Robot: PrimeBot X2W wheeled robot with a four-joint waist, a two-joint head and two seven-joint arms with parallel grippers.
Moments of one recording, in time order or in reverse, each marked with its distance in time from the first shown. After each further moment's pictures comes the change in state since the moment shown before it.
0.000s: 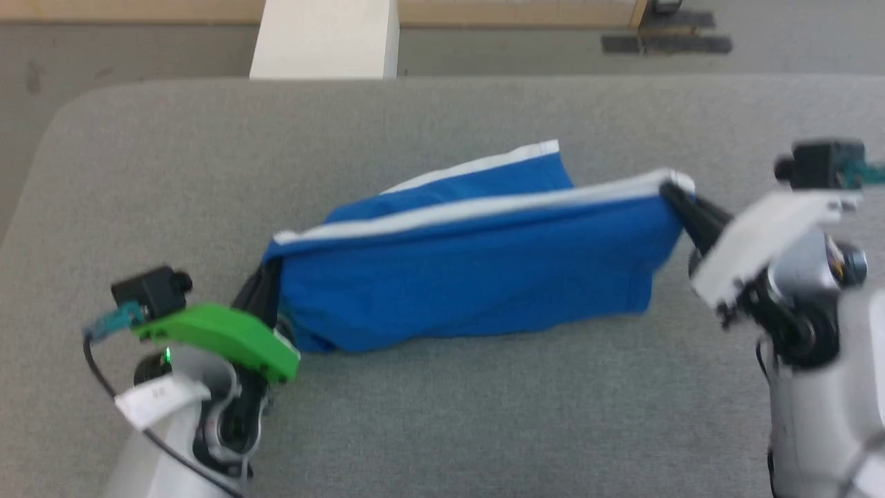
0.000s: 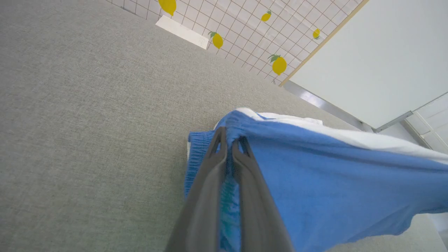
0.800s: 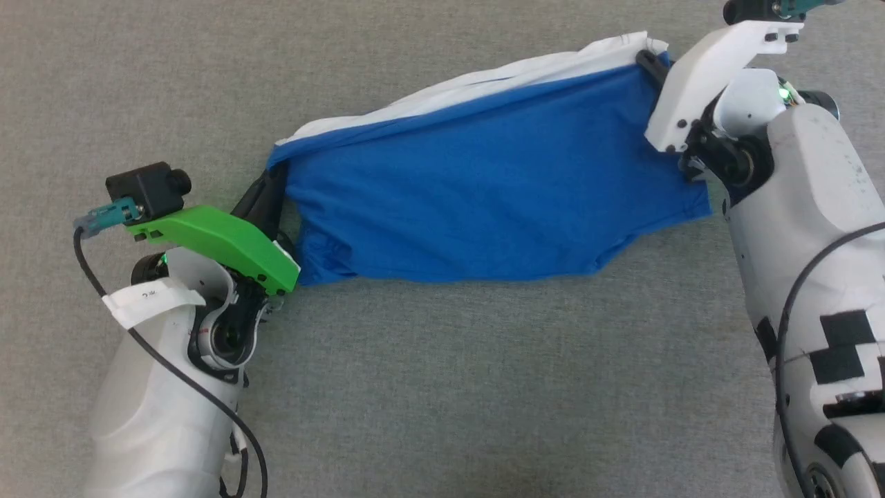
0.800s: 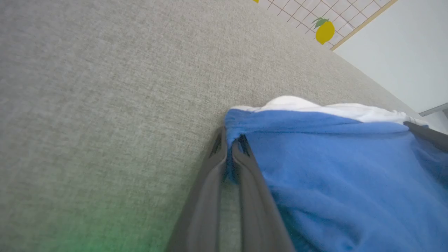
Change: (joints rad) left arm -0.275 0.008 -0.026 0.172 -0.012 -0.072 0.030; right arm -0.609 -0.004 0.066 0.785 -0.190 0.000 -0.249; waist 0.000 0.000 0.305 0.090
